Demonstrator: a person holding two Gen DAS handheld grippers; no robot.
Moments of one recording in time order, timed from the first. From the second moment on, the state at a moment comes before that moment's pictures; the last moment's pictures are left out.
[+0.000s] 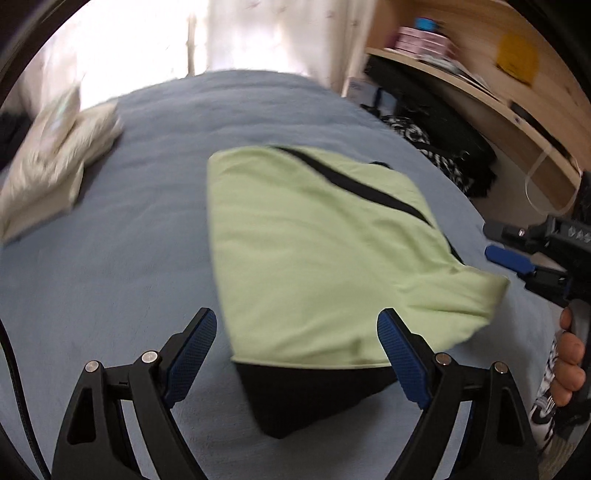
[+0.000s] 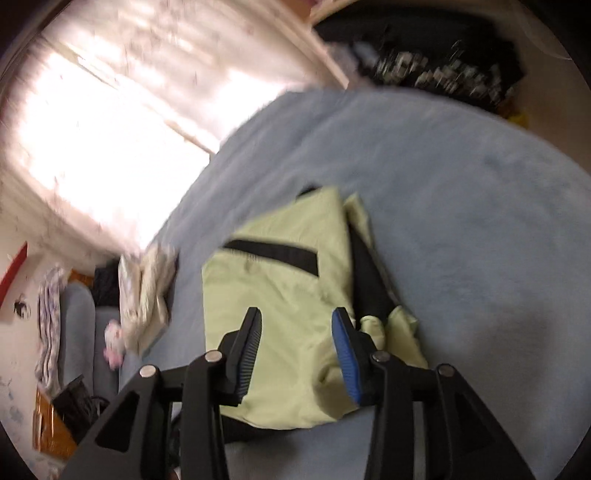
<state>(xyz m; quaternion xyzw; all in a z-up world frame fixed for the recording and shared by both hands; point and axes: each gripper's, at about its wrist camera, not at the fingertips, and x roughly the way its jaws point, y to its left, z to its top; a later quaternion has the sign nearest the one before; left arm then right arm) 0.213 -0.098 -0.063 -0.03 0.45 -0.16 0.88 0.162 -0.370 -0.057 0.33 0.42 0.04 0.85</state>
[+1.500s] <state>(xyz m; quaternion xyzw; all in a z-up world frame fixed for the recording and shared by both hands) 0.284 -0.065 -0.113 -0.14 0.49 -0.16 0.84 0.277 -0.403 -0.119 0.28 0.48 0.10 0.83</state>
